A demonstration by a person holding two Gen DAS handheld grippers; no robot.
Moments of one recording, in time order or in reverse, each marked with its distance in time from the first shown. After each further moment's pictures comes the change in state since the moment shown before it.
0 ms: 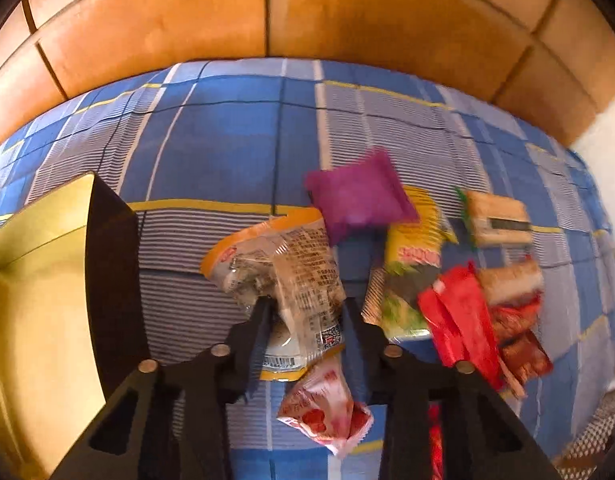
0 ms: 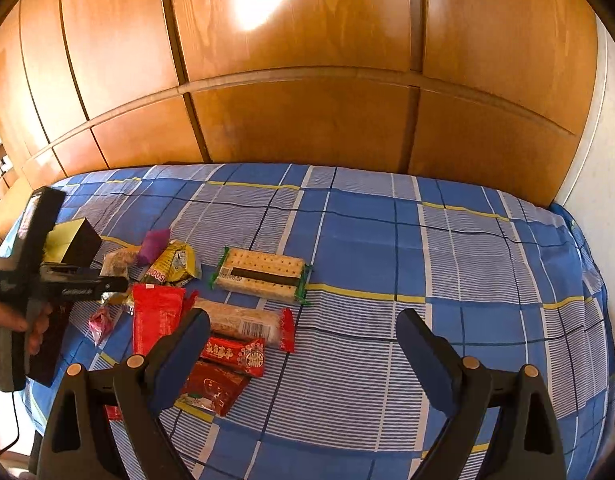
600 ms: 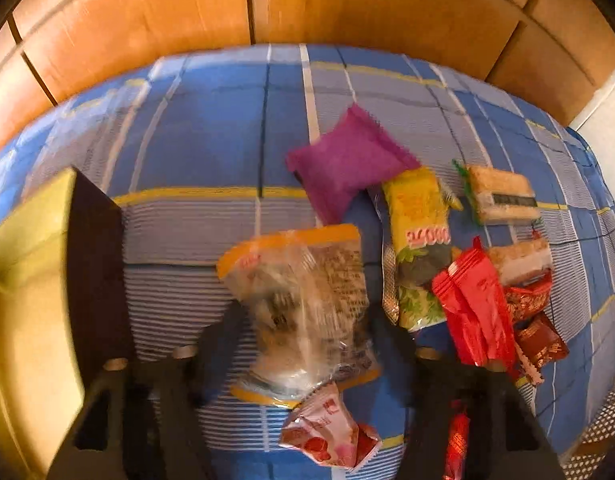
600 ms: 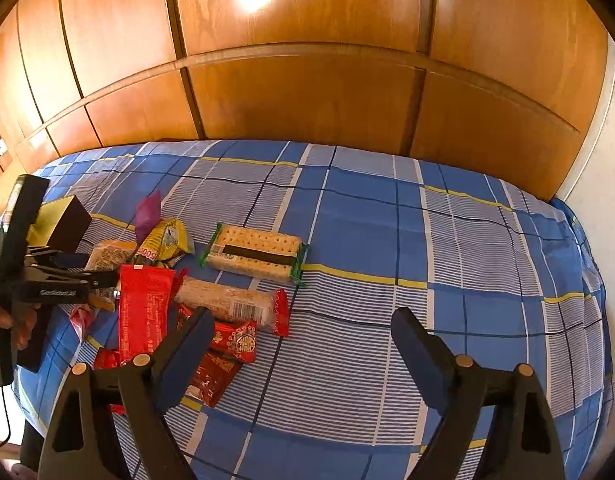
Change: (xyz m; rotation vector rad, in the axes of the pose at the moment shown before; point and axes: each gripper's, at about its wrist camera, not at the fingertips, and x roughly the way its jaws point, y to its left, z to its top) left arm 0.026 -0.017 -0.005 0.053 0.039 0.040; right arm 0.015 0.004 -0.006 -0.035 0.063 -0.026
